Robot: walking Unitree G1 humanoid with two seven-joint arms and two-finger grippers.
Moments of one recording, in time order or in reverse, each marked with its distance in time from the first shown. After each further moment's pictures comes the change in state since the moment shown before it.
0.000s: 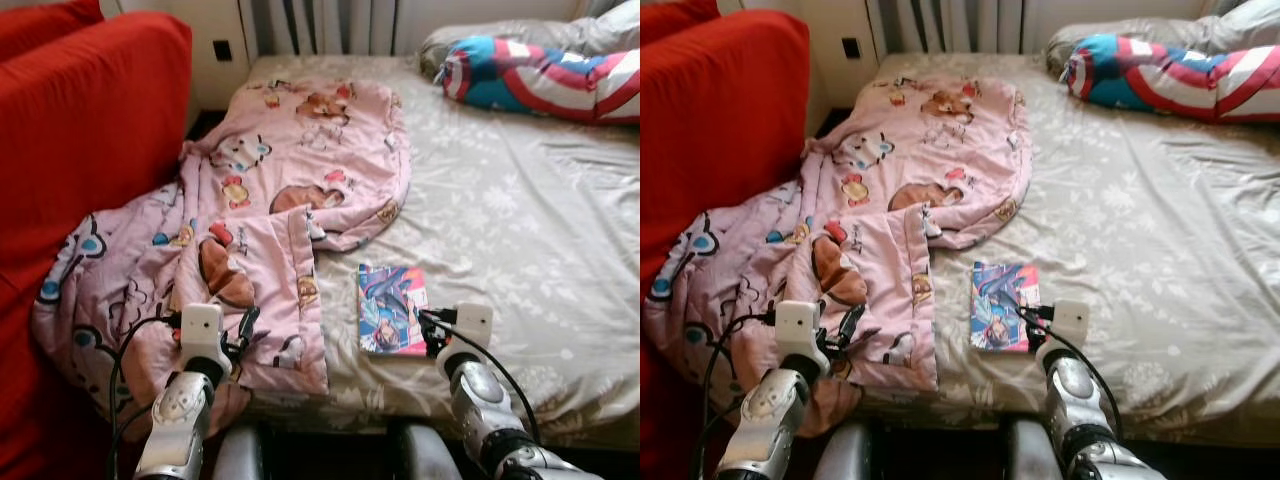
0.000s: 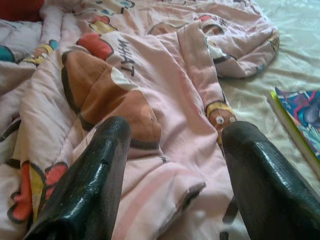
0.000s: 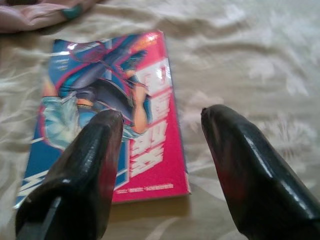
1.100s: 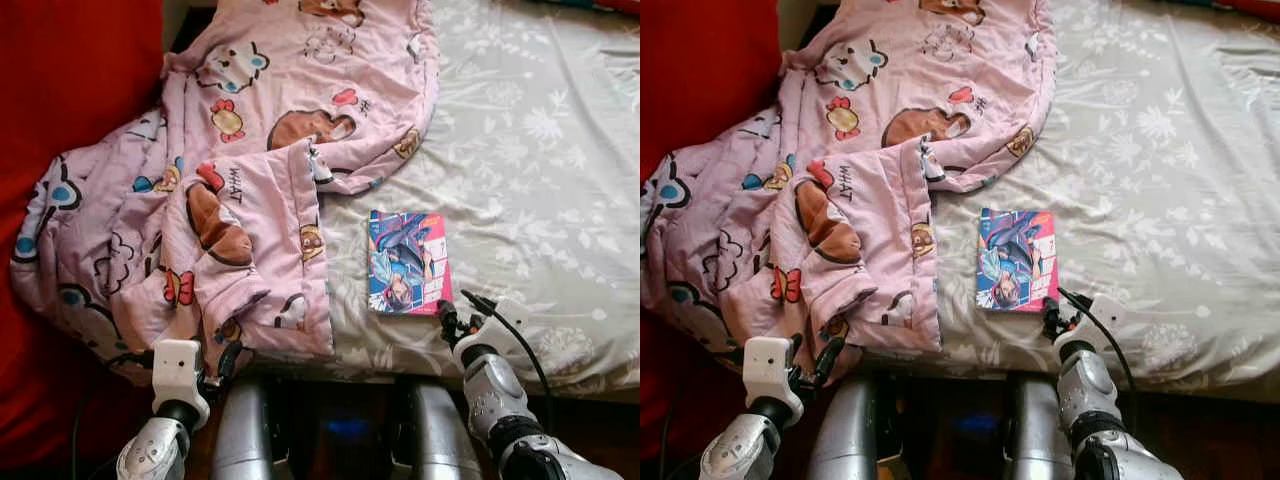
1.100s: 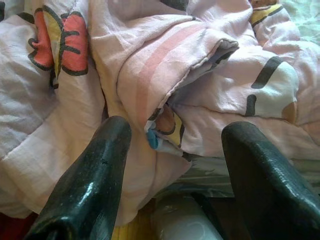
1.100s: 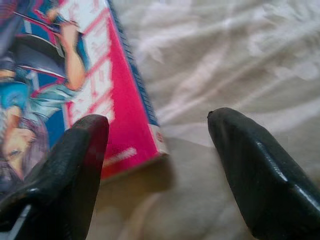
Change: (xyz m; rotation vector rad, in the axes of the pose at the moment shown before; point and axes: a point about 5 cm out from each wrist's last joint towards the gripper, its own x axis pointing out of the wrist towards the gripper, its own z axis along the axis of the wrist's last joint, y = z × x) left arm -0.053 0.007 -0.003 -0.001 0.093 0.034; right arm 0.007 -0.005 0.023 0.269 -0.070 0.031
